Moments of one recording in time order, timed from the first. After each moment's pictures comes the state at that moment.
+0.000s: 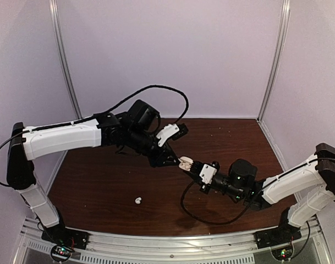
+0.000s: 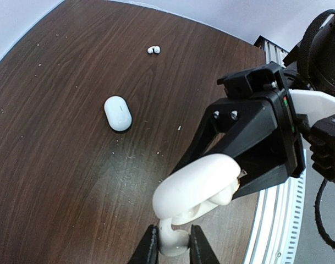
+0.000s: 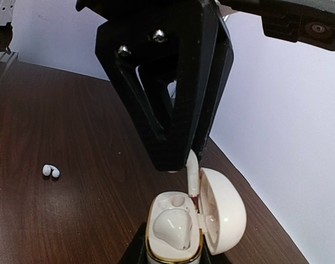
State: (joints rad) left arm -0.96 1.69 1.45 -0.53 0.37 0.10; right arm 1.03 1.45 0.42 0.98 0.07 -0.49
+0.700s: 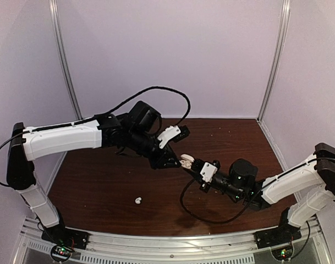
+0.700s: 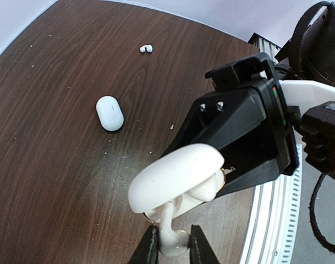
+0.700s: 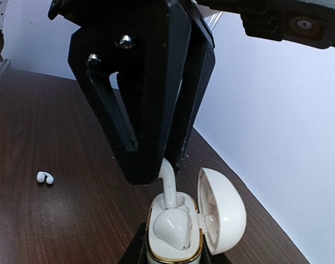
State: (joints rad) left arm -0.97 1.69 1.45 -0.53 0.38 0.10; right arm 1.03 1.46 0.42 1.01 0.09 -0.47
